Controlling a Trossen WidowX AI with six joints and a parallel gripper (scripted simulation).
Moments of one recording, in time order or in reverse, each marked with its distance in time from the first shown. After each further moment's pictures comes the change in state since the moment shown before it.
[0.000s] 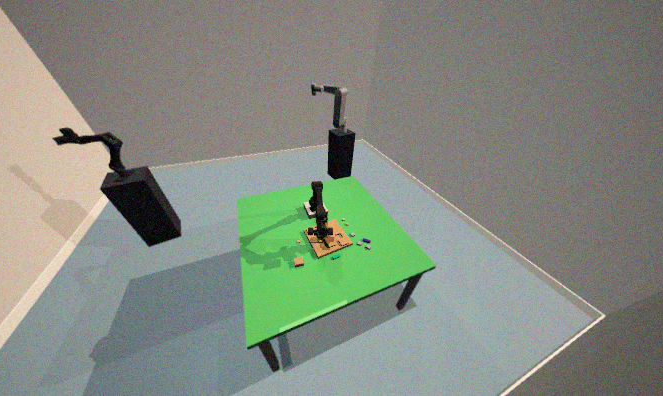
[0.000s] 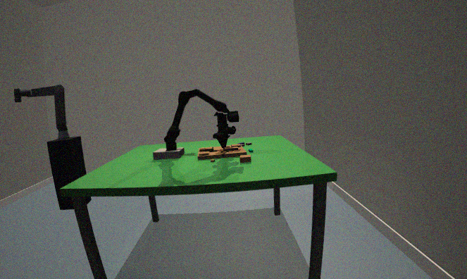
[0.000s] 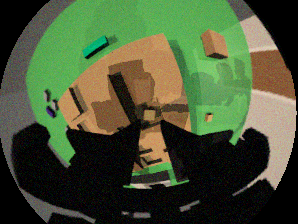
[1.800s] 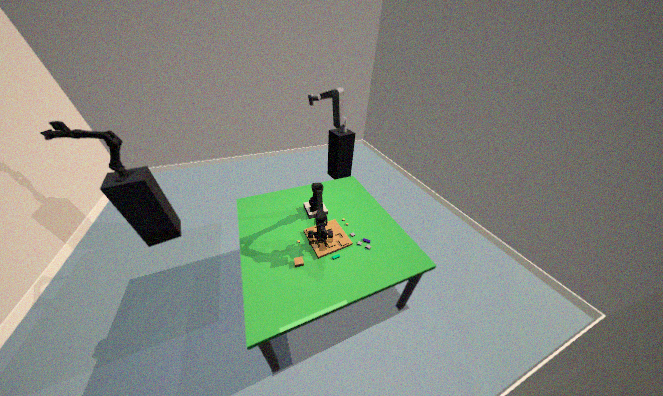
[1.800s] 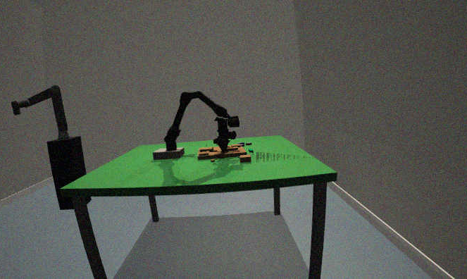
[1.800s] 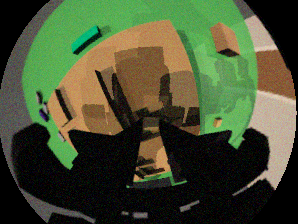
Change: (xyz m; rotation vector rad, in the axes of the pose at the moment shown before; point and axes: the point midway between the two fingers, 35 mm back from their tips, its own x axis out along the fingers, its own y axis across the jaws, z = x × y) arm 0.031 0.001 0.000 0.000 -0.001 0.000
